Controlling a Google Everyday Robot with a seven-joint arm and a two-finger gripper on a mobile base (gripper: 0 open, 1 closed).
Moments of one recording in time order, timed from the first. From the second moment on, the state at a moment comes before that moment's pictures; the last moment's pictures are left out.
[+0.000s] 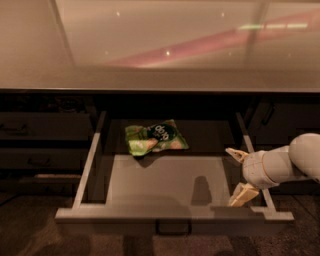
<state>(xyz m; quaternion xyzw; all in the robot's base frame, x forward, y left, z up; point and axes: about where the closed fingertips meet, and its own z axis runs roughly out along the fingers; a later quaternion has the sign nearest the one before) 0.487 -0.224 0.651 -0.64 0.70 0.08 0.30</state>
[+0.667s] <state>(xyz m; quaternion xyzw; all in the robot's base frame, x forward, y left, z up) 0.422 -0.259 0.627 -0.63 0.70 0.12 0.33</state>
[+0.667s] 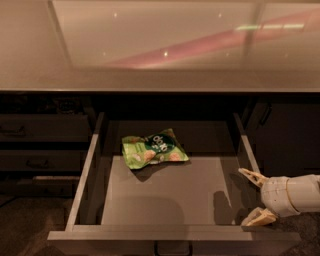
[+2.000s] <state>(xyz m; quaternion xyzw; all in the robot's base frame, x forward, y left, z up) 0.441 -0.253 0.690 -0.59 0.71 0.11 0.36</state>
